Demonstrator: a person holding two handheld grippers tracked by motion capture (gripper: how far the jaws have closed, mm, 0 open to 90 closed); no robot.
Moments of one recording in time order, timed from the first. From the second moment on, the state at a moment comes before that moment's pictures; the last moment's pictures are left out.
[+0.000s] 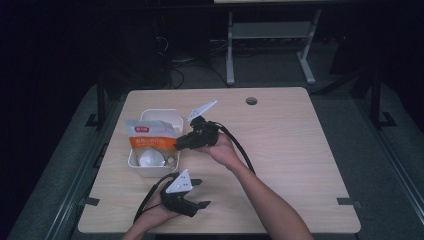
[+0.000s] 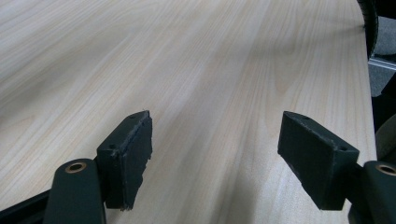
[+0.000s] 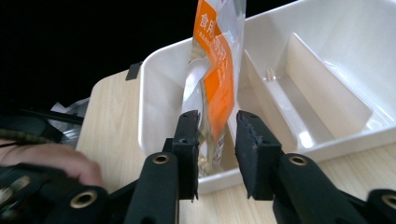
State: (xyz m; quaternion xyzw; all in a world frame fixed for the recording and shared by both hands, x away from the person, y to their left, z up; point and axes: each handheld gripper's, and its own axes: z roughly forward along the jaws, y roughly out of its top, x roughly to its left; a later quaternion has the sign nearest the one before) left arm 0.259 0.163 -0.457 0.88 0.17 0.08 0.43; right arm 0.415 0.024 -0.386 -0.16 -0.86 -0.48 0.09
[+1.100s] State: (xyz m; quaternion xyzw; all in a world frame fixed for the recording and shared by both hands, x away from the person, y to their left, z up) left arm 0.262 0.164 -0.457 0.88 0.18 0.07 0.44; right arm 0.391 -0.092 -0.369 -0.22 -0.85 -0.47 0.03
